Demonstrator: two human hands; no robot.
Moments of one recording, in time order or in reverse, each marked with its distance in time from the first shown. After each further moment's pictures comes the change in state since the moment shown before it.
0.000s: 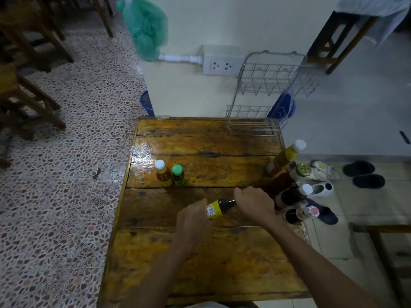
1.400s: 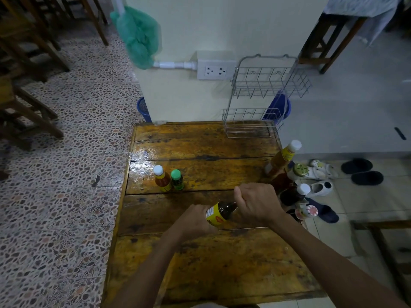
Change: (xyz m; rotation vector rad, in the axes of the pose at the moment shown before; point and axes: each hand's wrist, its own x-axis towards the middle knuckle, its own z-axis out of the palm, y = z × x) left_hand 0.017 -0.003 -0.043 -0.490 -0.550 0.028; right_hand -0.007 0.014 -0.006 0.283 0.579 -0.169
